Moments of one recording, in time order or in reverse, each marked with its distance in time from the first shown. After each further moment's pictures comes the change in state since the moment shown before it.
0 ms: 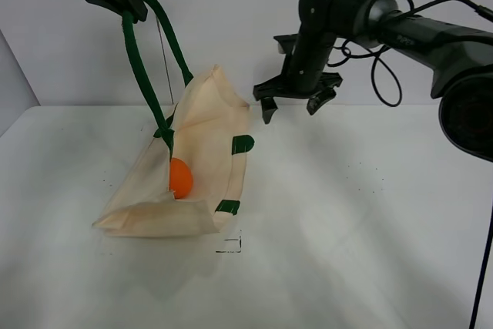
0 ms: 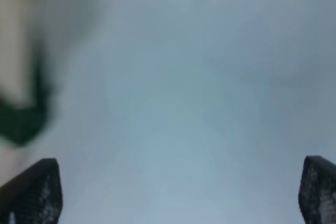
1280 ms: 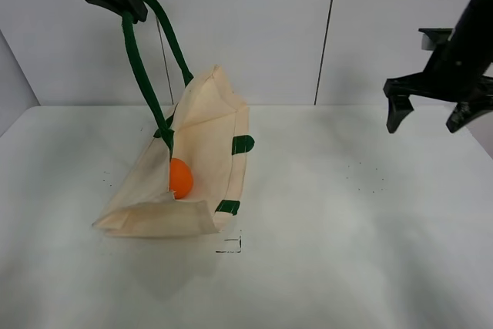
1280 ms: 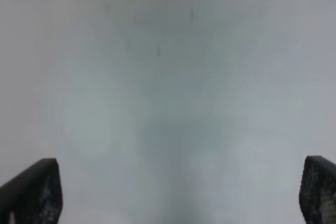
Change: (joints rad) left arm 0.000 0.000 0.000 0.000 0.000 0.000; right arm -0.316 -0.620 0.722 -0.010 0.053 -0.010
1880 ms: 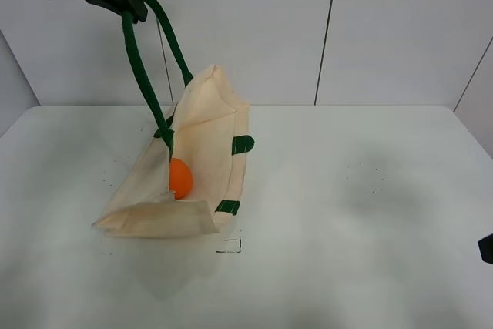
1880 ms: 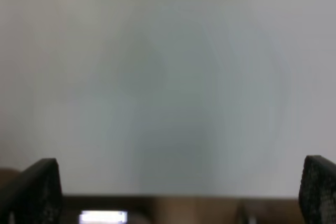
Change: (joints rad) left arm 0.000 0.000 0.000 0.000 0.000 0.000; right arm 0.000 -1.083 0.819 -0.002 -0.136 0.000
